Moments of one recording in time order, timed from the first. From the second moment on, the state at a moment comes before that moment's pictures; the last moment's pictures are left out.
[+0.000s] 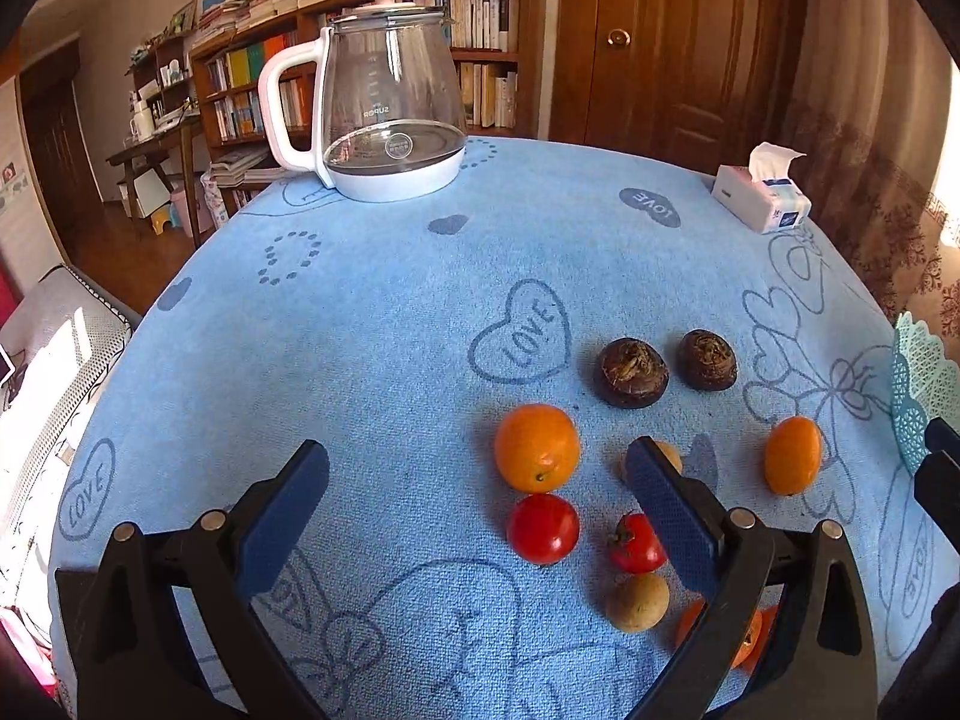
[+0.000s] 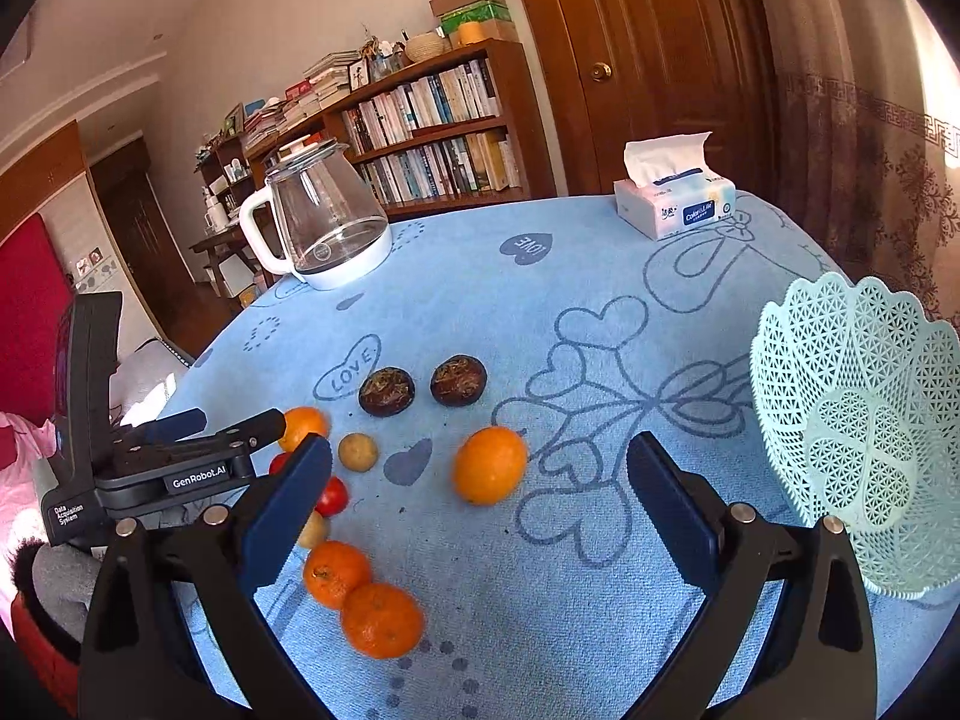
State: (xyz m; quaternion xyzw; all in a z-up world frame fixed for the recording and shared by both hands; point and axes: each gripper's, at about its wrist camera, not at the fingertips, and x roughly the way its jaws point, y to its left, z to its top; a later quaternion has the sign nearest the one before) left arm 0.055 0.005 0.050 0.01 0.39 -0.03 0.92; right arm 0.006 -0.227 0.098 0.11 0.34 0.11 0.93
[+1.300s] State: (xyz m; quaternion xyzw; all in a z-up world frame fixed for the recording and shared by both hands) left arm 0.093 0.002 0.021 -0.02 0.44 -0.09 0.89; right arm 0.068 -0.204 0.043 0.07 0.43 0.09 0.90
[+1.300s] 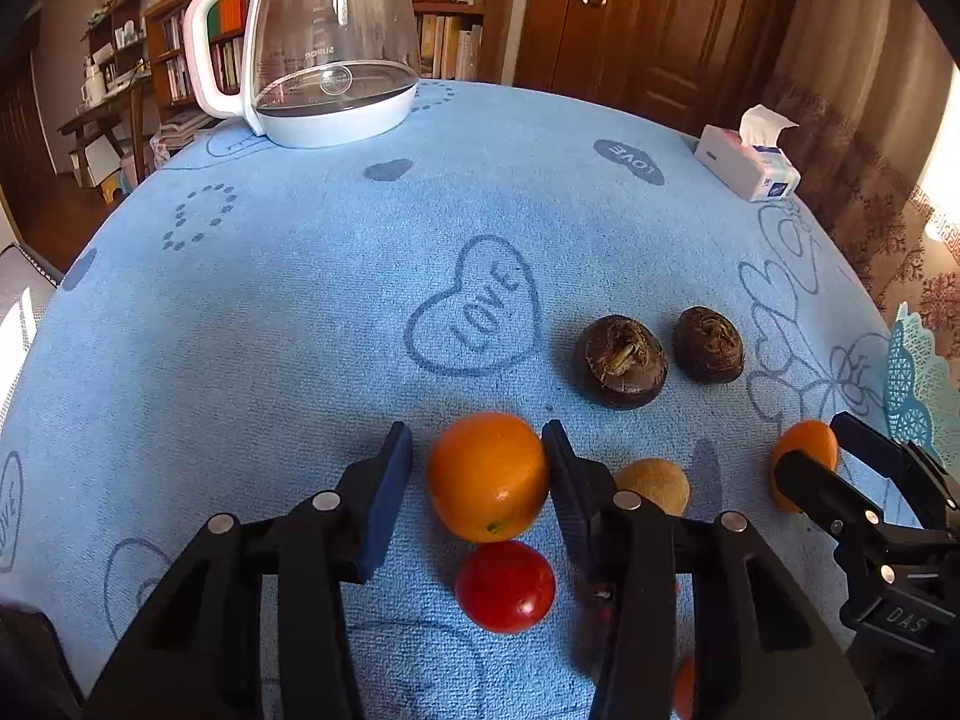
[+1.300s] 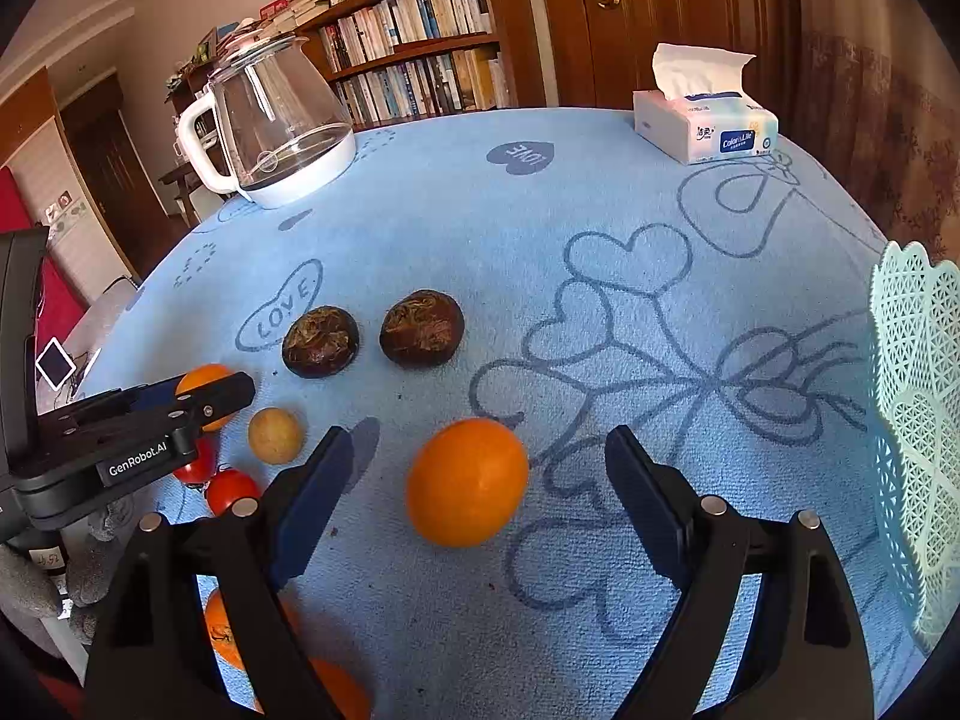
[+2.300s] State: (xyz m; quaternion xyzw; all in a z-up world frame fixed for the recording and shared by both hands) left arm 0.072 0.023 0.047 -0.05 0.37 -0.06 0.92; right arm 0.068 -0.193 0.033 0.04 0.44 0.09 0.89
